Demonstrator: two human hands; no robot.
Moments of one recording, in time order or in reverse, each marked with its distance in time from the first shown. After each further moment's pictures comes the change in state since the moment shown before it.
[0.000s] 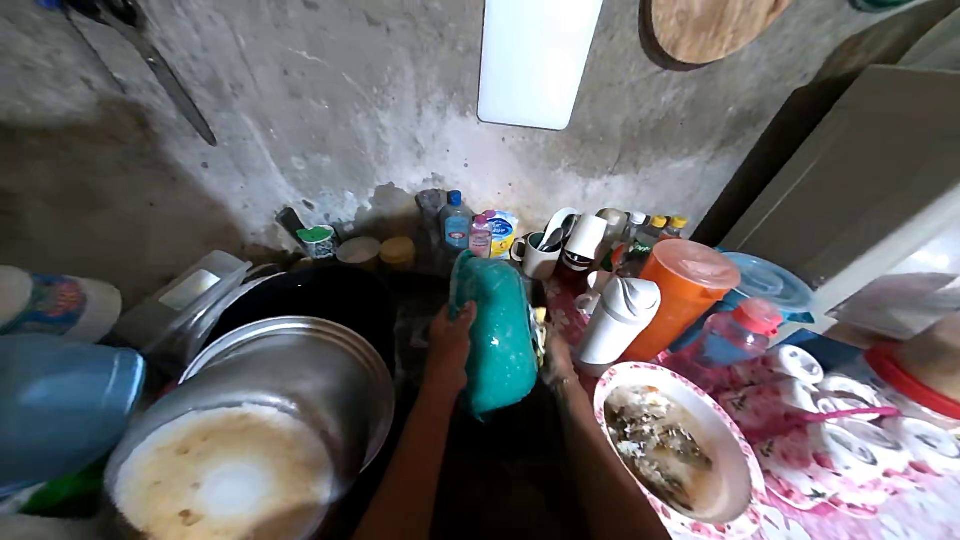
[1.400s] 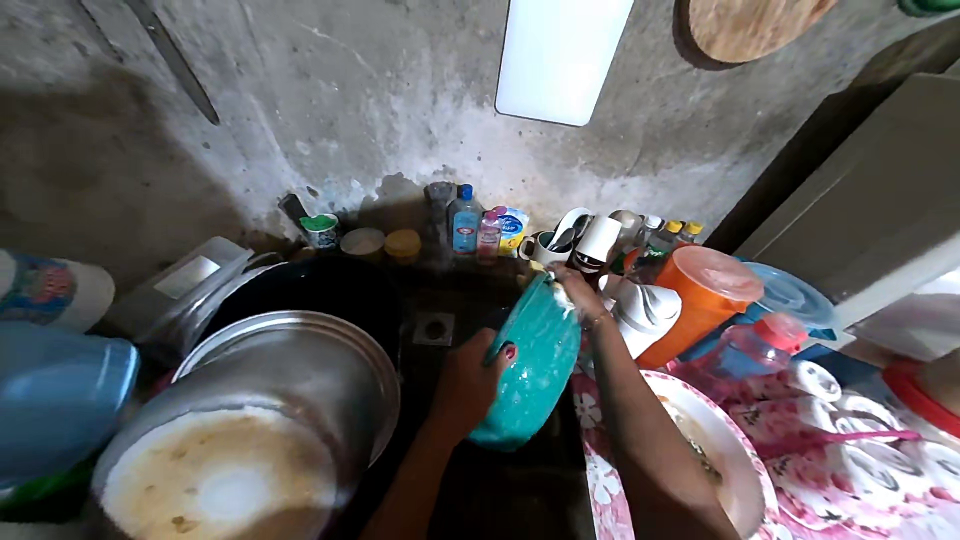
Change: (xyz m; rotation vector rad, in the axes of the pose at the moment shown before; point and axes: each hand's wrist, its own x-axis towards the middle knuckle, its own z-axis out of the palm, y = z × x) left_hand -0.026 -0.009 -0.027 0.524 -0.282 0.386; right_hand 0.041 -0.113 0.014 -0.559 -0.334 -0.231
